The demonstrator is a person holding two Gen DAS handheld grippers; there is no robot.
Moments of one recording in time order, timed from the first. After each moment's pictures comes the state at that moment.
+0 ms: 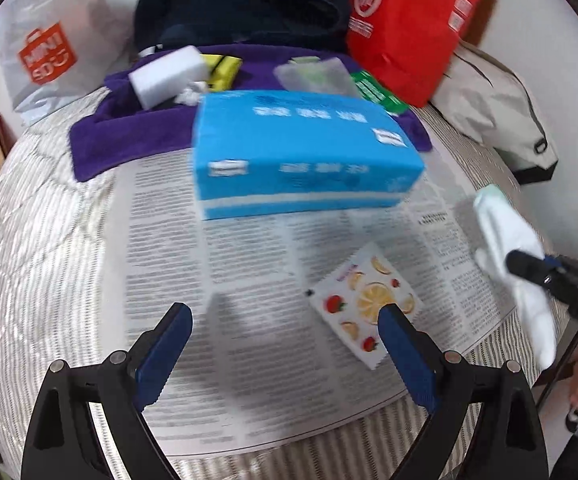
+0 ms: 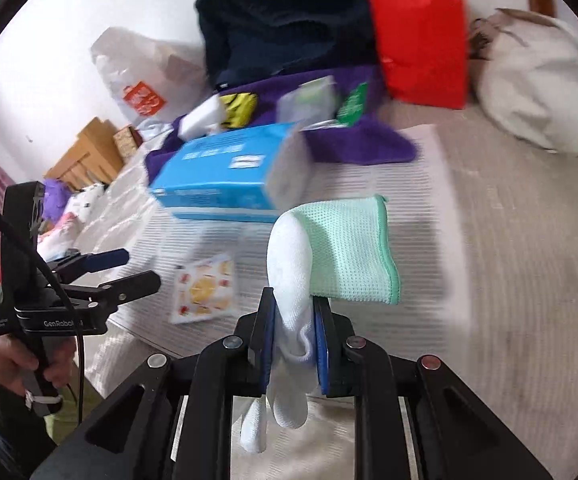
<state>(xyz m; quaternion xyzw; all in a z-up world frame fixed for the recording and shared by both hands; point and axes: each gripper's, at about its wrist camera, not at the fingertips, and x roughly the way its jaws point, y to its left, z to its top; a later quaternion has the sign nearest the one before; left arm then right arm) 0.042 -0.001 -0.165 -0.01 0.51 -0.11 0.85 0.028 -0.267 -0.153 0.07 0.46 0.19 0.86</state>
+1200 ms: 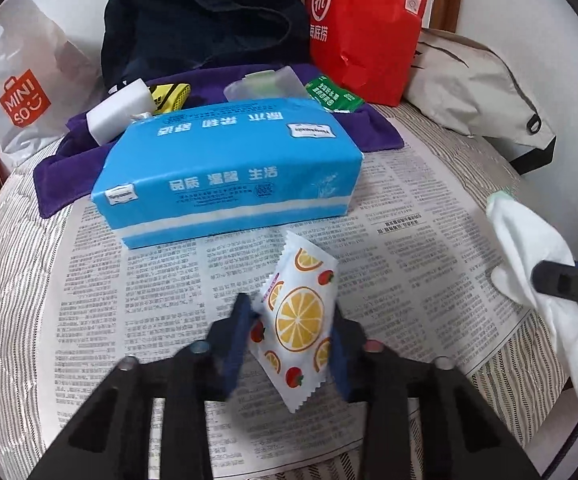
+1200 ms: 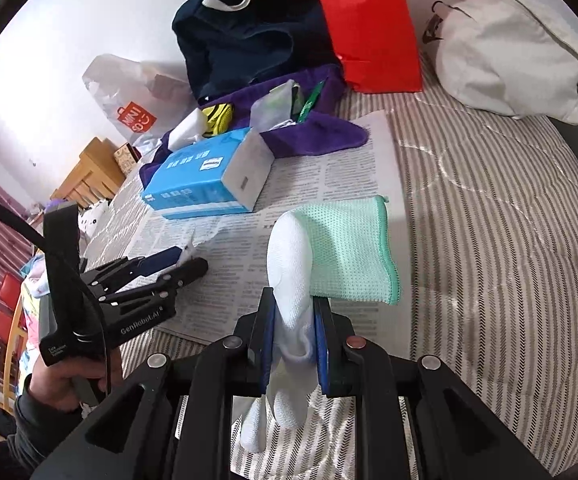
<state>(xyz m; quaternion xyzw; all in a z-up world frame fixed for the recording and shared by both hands) 0.034 -0.061 -0.174 0.03 0.46 -0.11 0.88 0.012 -0.313 -0.156 0.11 0.47 0.19 0.85</state>
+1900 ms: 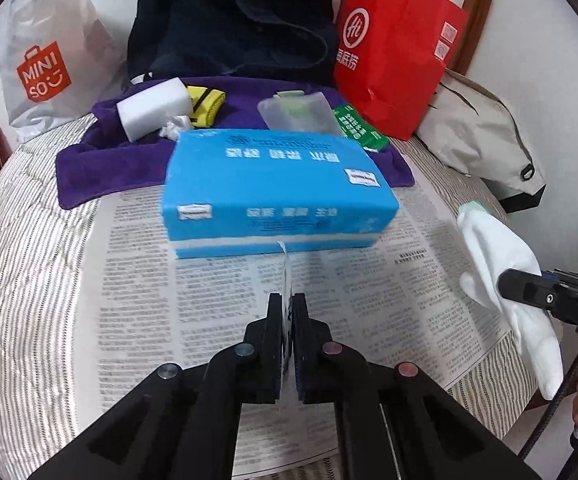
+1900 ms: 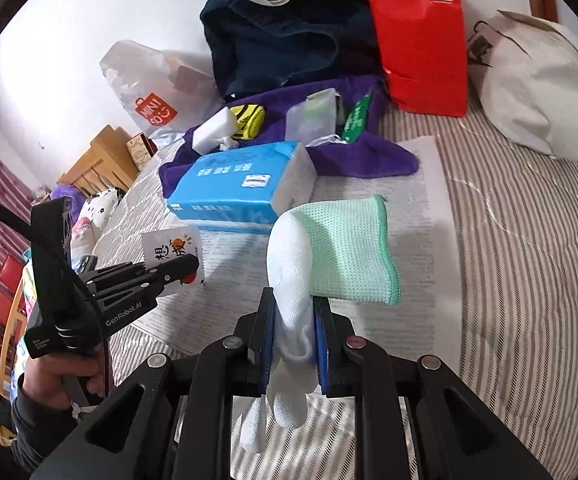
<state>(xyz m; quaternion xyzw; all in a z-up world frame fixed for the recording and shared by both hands) 0.044 -0.012 -0.154 -0.04 0.46 -0.12 0.88 0.034 -0.271 -0.136 0.08 0.47 0.22 0.85</state>
